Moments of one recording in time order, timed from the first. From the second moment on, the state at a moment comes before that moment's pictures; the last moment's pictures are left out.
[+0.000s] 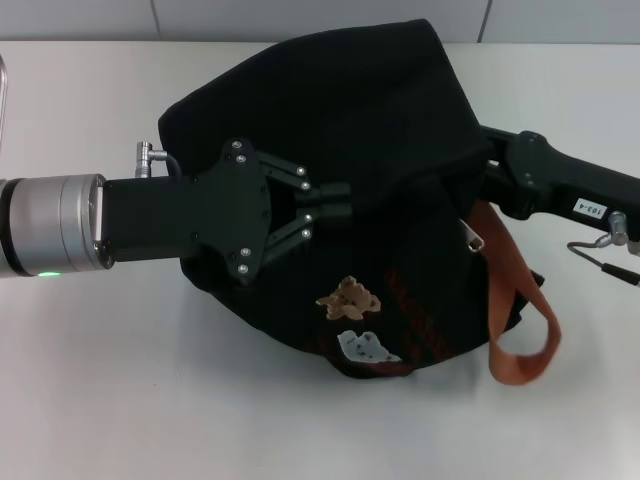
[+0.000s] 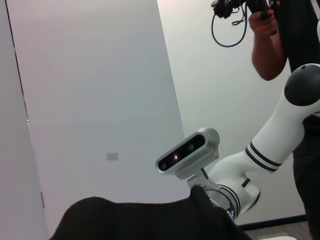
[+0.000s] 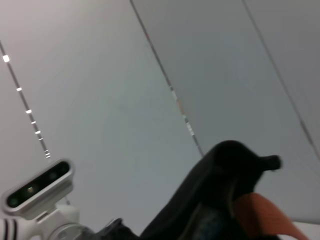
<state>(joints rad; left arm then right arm) -0.56 -2.07 0.83 0.55 1.73 1.83 -0.86 0.62 2.08 -0.28 -0.34 -2.06 -1.73 1.26</state>
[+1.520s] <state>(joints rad) -0.57 -2.07 0.83 0.54 1.73 1.82 -0.86 0.57 2.09 -0.34 -0.33 -2.04 -1.76 0.81</state>
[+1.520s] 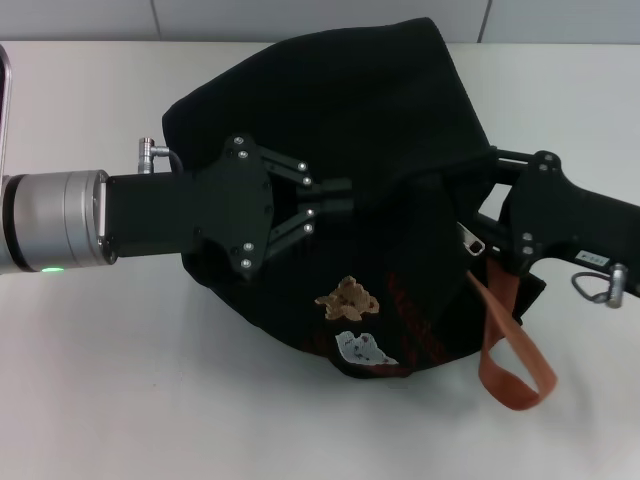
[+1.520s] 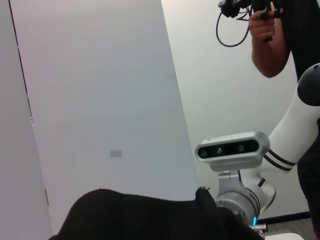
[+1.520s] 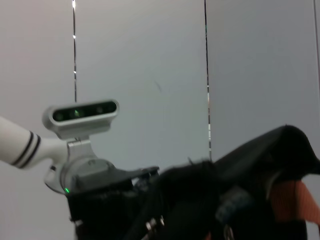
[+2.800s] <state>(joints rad) -0.58 -2.07 0.86 0.54 1.73 1.83 -0.86 0.56 2.09 -0.22 0.01 -1.95 -1.62 0.08</state>
